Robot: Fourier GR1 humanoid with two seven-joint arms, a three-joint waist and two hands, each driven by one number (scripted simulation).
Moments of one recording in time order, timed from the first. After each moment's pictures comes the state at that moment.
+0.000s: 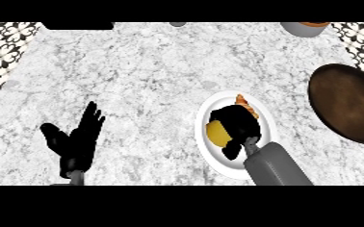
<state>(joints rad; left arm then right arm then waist) 0.03 0.13 -0.07 -1.39 0.28 0.24 0.09 -0.33 -0.13 0.44 -1.28 0.94 0.34 0.29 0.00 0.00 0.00</state>
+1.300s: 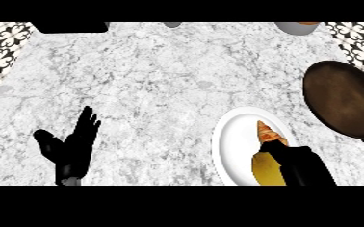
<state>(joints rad) 0.09 0.11 -0.04 -1.45 0.25 0.24 0.12 0.24 -0.37 0.40 -1.98 1.14 -0.01 0.21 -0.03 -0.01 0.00</state>
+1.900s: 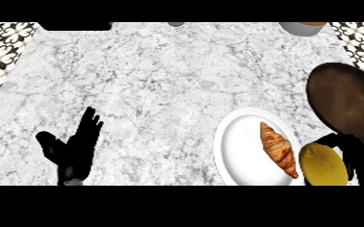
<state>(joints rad) 0.10 0.09 -0.05 -1.46 0.23 0.23 0.12 0.29 -0.36 0.13 -2.28 0.97 0.01 0.29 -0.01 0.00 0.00</state>
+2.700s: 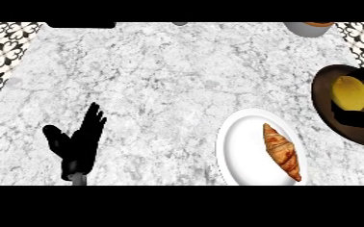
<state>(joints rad) 0.06 0.09 -0.05 -1.43 0.21 0.21 0.12 -0.16 -0.43 -0.24 -1.53 0.78 -0.14 0.00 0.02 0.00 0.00</state>
